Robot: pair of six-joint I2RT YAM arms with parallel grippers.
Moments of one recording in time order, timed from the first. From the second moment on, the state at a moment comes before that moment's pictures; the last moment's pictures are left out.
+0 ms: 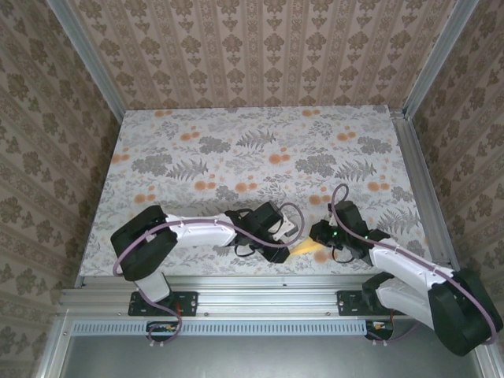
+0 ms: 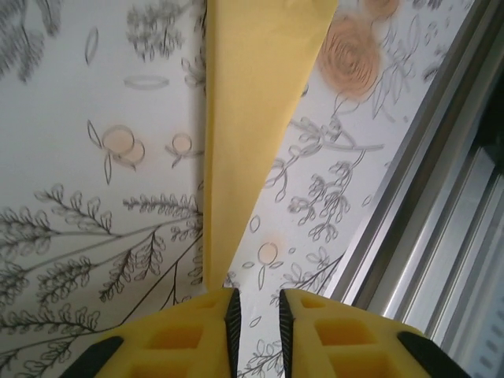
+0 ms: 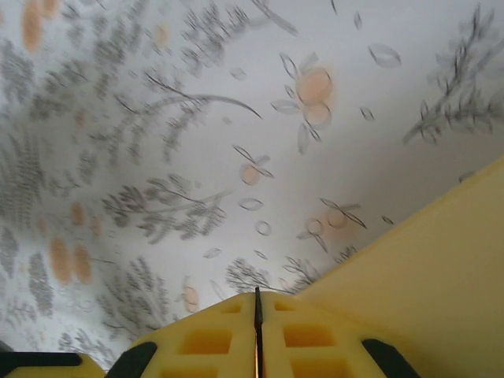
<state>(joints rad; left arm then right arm) -1.11 1.68 0.91 -0.27 0.40 -0.30 0.41 1.01 0.33 -0.18 -0.25 0.80</state>
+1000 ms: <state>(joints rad) -1.14 1.88 1.16 -0.35 0.28 -0.17 0.21 0.80 0.49 -0.66 -0.30 0.72</state>
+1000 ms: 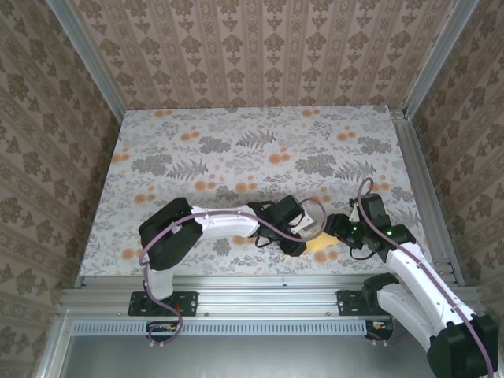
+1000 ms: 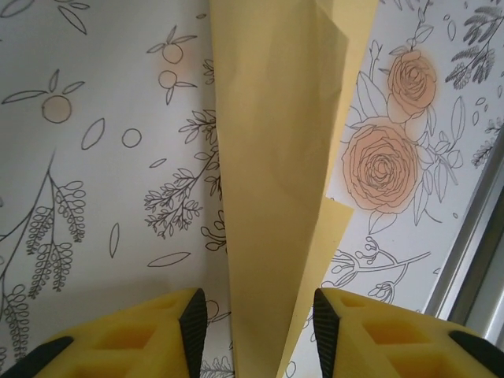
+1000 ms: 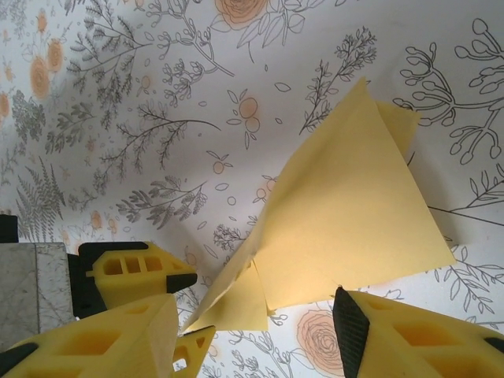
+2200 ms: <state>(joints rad) -1.04 1.87 1.06 -0.22 0.42 -0.28 0.36 0.89 0.40 -0.52 -0.48 0.91</state>
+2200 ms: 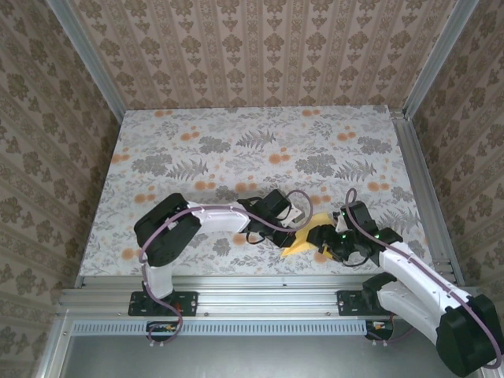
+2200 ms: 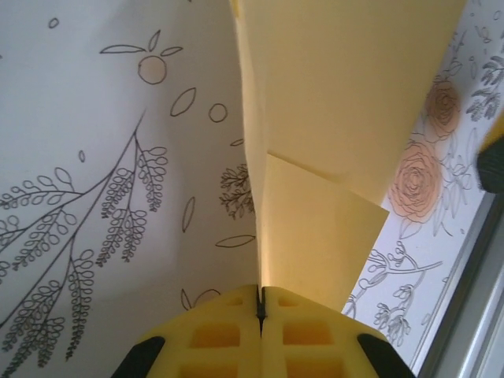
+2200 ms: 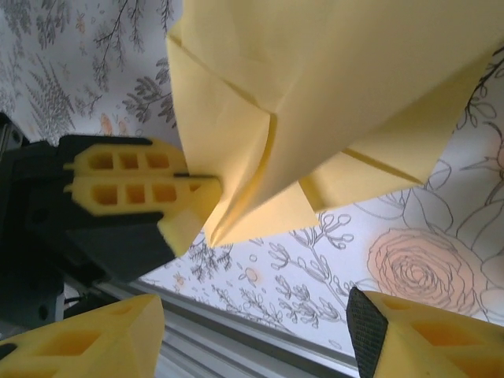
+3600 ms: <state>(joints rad) -1.02 1.86 1.00 -0.14 0.46 -0.33 0.42 1.20 0.37 -0.11 -0.47 1.05</state>
